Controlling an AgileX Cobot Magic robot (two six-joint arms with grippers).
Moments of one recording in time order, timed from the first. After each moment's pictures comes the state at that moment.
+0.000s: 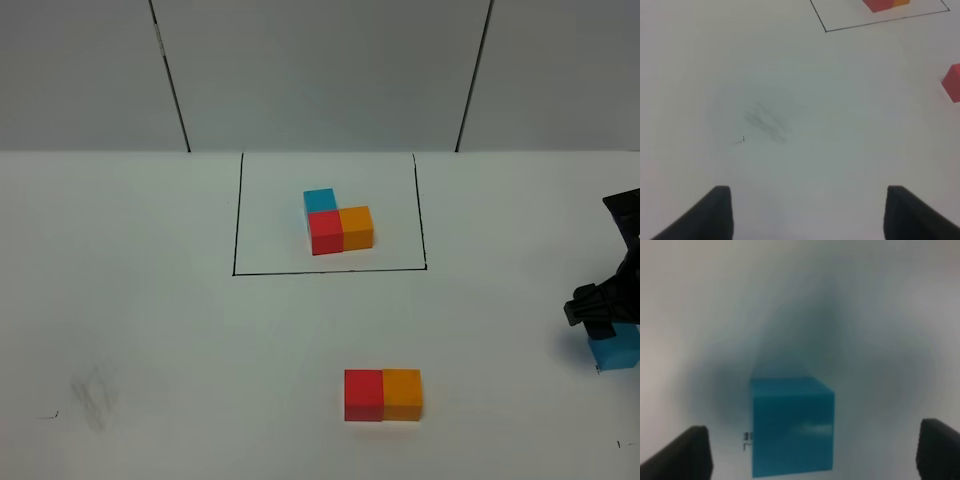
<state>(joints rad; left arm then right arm) -0.08 -0.01 -0.51 -0.13 1.09 0.12 0.09 1.76 -0.99 -0.35 0.61 0.22</state>
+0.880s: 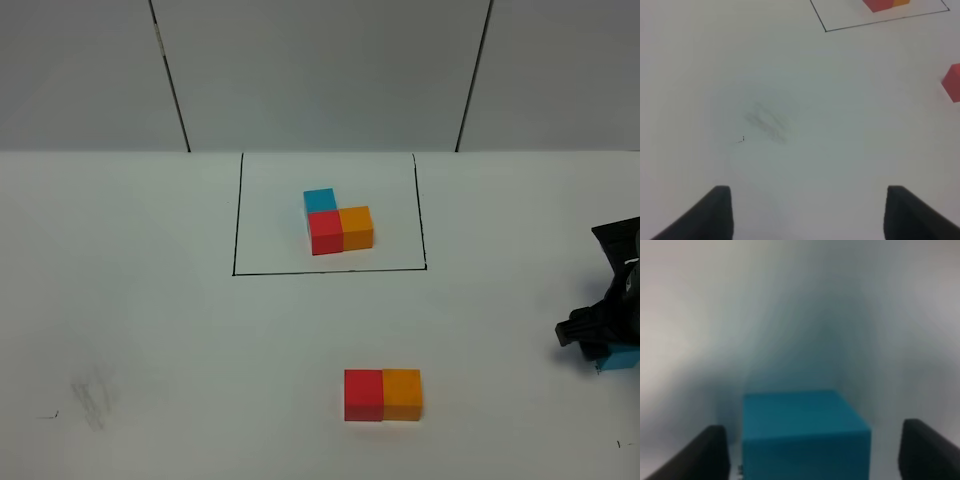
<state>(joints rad) -0.08 -0.01 -0.51 -0.13 1.09 0.12 0.06 1.89 -0.99 -0.33 0.54 0.20</state>
